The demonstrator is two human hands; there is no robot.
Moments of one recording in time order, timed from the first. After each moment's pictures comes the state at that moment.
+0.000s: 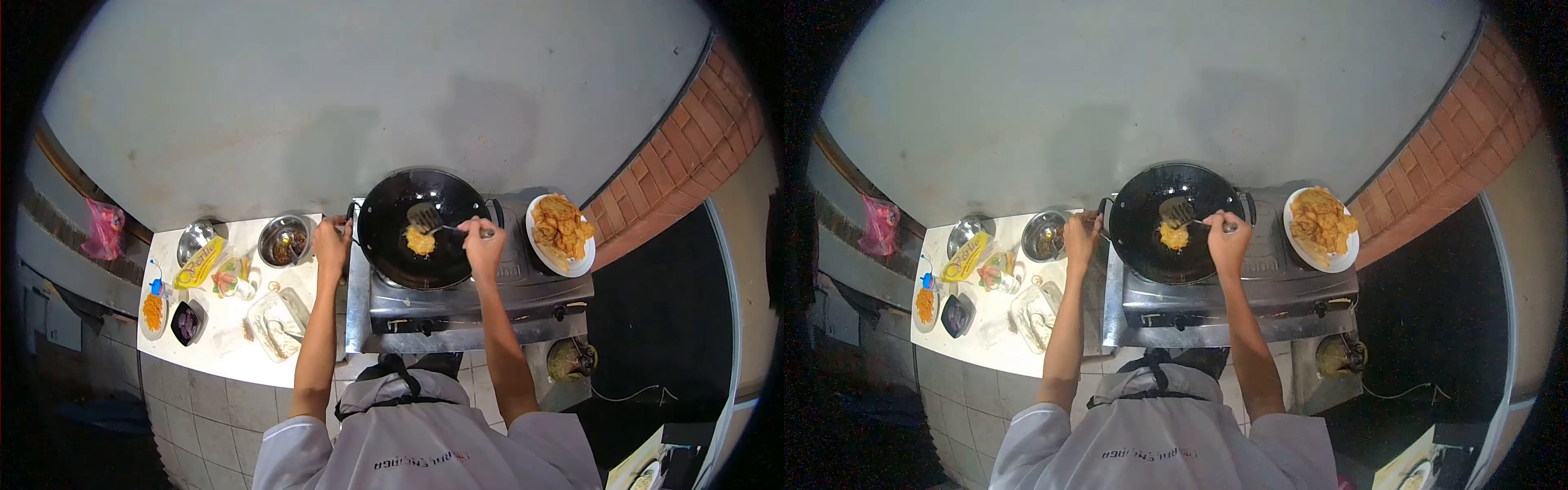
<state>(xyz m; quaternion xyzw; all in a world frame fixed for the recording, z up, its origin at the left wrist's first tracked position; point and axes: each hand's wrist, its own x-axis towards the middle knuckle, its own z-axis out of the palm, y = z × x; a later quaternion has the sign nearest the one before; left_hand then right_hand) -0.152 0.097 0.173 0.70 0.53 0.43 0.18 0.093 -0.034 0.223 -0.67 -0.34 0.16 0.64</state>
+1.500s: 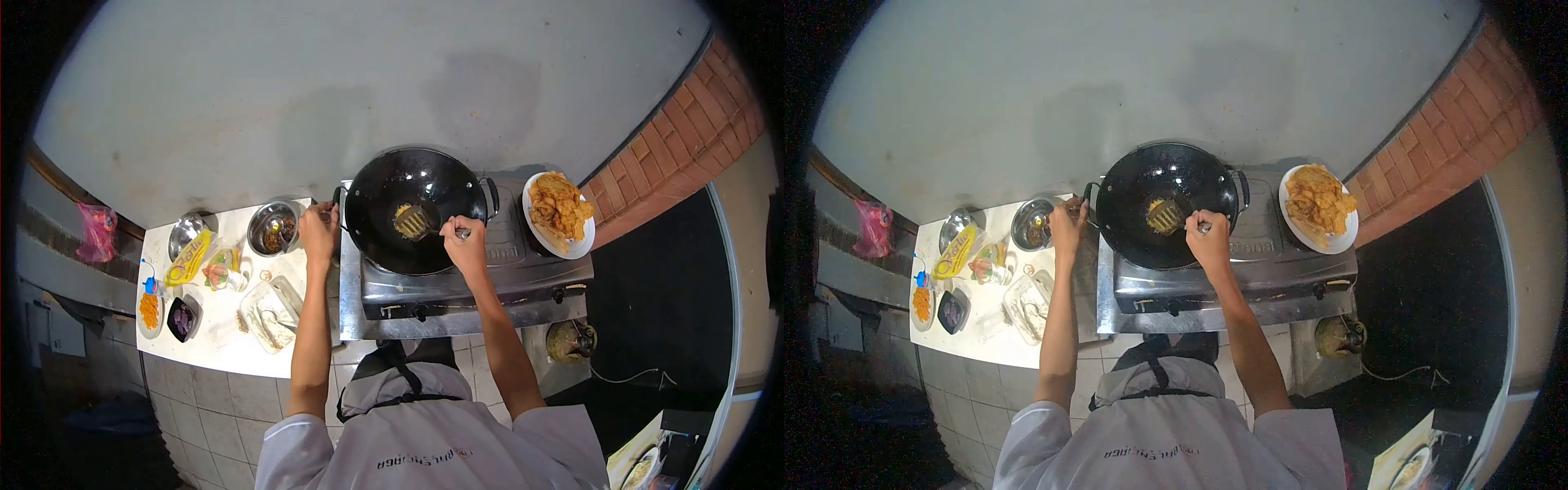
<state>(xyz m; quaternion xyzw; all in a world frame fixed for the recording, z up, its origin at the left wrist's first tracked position) -0.151 0.090 0.179 0.69 0.54 0.44 0.19 0.084 -0.049 0.204 -0.69 -0.45 0.15 0.54</state>
